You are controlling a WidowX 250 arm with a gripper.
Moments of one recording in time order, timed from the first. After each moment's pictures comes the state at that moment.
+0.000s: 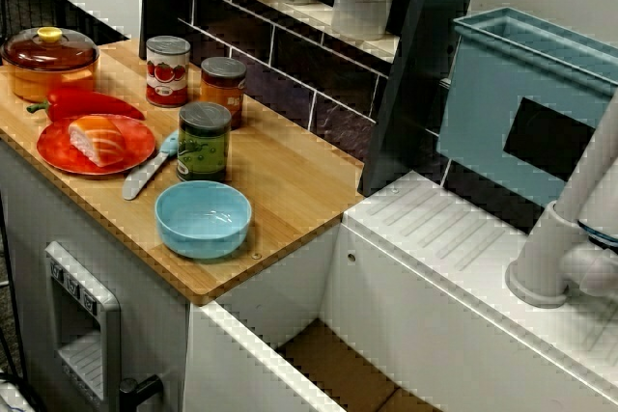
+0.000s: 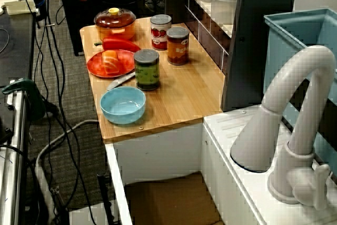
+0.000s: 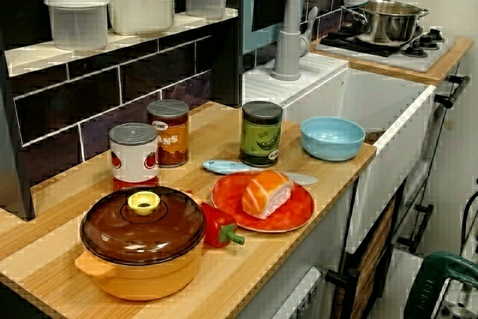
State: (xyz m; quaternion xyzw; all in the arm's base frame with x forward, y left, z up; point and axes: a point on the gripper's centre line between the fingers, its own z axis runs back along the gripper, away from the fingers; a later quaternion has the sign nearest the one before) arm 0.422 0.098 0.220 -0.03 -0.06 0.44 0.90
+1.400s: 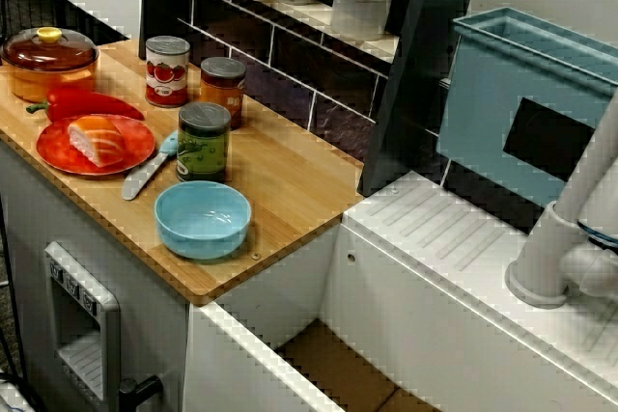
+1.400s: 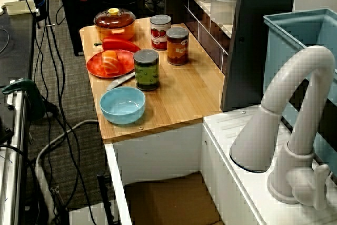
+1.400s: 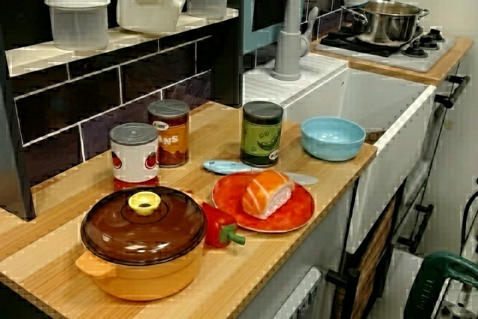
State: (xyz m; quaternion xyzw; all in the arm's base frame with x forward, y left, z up) arm 0.419 0.097 0.204 -0.04 -0.05 0.44 0.90
